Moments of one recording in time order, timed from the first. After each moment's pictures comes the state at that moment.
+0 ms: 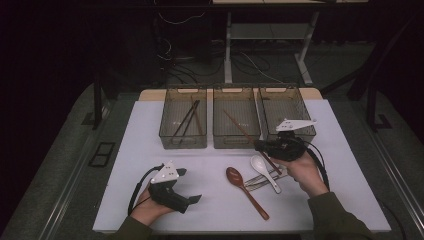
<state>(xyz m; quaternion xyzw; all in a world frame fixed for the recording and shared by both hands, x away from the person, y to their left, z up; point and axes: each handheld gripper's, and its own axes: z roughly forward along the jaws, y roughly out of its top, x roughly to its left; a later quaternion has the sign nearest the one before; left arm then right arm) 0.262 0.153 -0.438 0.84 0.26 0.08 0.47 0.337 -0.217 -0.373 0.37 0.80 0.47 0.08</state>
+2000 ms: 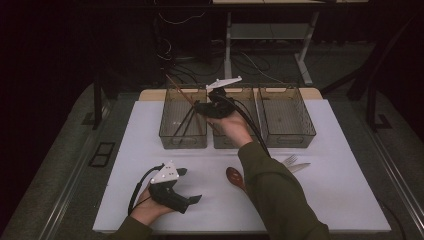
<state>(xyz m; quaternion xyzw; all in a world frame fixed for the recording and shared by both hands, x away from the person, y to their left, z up) 0.262 0.153 -0.437 0.83 0.25 0.08 0.48 0.443 -0.049 -0.330 0.34 0.80 0.49 0.08</state>
